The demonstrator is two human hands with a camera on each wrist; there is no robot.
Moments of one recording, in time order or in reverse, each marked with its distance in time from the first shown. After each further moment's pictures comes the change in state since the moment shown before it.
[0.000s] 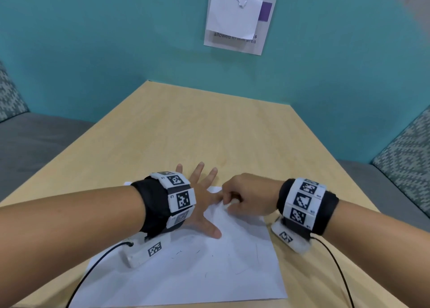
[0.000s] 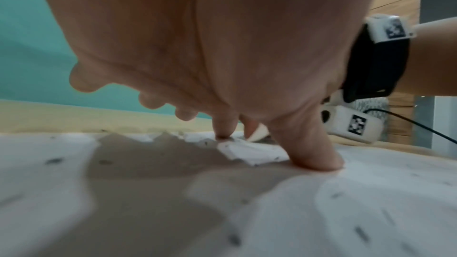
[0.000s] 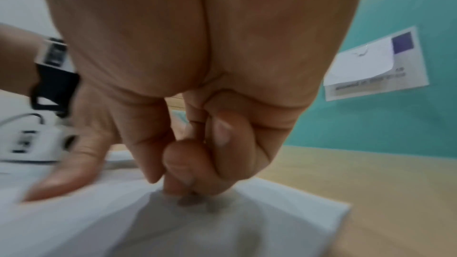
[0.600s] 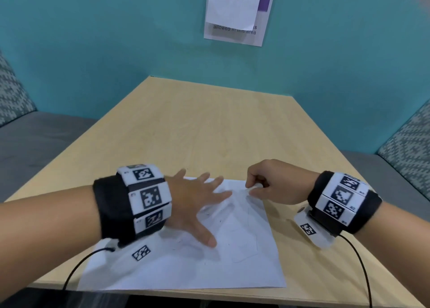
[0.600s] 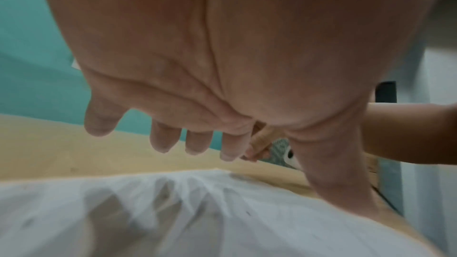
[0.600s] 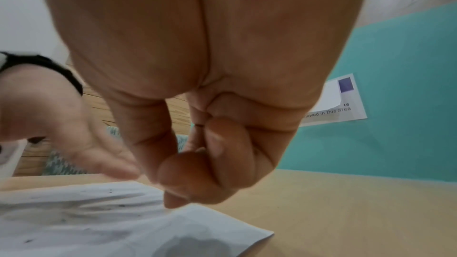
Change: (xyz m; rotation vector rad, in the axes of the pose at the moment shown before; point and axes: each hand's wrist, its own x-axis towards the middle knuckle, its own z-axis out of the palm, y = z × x) left_hand -0.066 0.020 -0.039 -0.044 -0.196 0.108; right_hand -0.045 0.022 -0.002 0.077 0.151 0.093
